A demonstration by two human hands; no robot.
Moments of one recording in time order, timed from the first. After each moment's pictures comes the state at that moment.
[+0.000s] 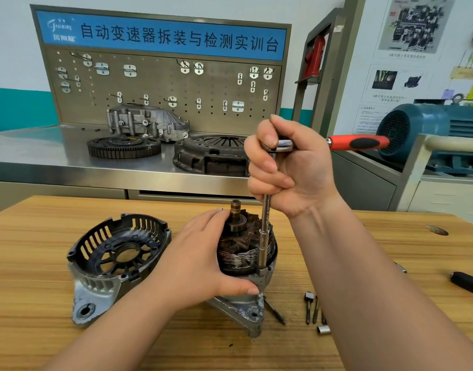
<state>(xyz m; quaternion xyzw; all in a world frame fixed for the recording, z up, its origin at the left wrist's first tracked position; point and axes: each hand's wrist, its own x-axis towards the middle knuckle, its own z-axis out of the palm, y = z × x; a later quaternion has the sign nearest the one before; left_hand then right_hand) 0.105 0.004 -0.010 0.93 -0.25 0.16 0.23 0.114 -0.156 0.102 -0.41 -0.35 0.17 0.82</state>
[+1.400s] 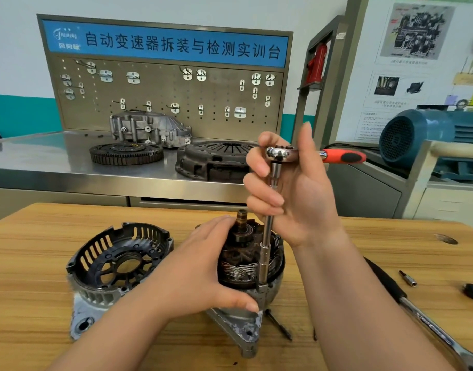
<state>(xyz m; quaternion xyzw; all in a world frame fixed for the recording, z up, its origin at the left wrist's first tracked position) 0.106 0.010 0.001 0.92 -0.29 0.08 0.26 0.114 -0.150 0.080 -0.36 -0.39 0.12 0.84</state>
